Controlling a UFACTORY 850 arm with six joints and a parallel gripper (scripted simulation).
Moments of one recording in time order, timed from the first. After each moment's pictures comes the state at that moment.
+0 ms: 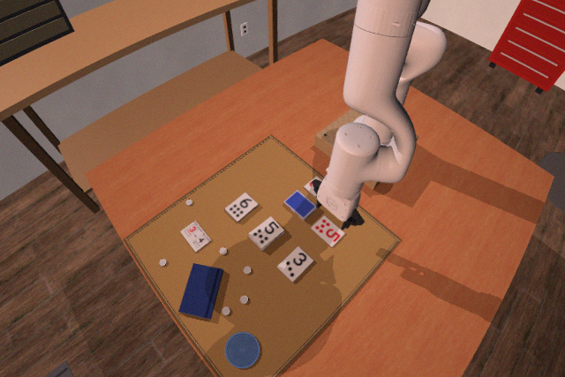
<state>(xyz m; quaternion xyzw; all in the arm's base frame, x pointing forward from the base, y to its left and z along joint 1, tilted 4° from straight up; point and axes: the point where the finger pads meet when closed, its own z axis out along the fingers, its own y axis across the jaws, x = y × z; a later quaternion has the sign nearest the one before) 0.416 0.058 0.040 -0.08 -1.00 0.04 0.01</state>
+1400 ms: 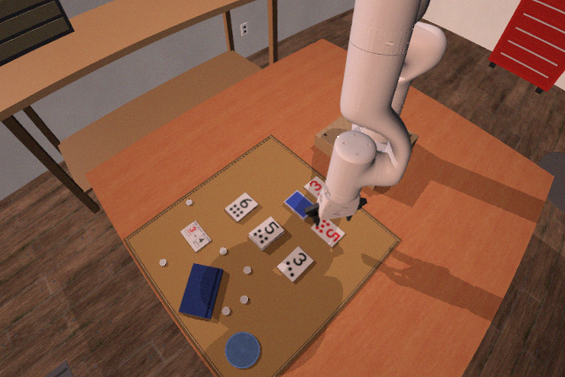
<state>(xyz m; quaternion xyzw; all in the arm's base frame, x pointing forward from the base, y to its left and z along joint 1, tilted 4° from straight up) 0.414 0.057 0.017 0.40 -0.91 0.02 0.03</state>
